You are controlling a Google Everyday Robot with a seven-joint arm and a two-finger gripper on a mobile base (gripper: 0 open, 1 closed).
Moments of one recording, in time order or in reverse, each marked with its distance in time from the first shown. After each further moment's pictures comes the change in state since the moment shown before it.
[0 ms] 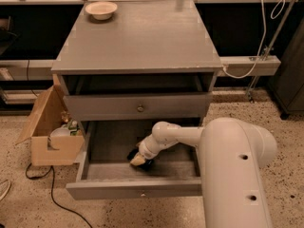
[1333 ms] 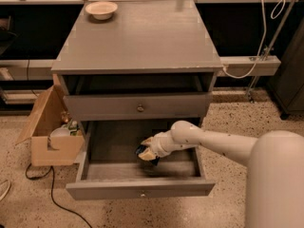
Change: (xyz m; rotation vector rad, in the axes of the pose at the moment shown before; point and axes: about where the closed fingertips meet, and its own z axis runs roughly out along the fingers) arm -0.012 0.002 -0.086 0.113 -0.159 -0.062
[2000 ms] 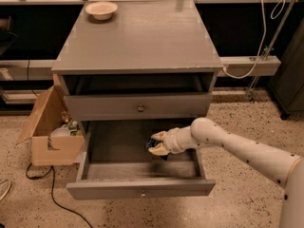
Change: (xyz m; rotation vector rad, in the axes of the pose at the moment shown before) arm -0.001 -0.008 -0.074 0.049 -0.112 -0.049
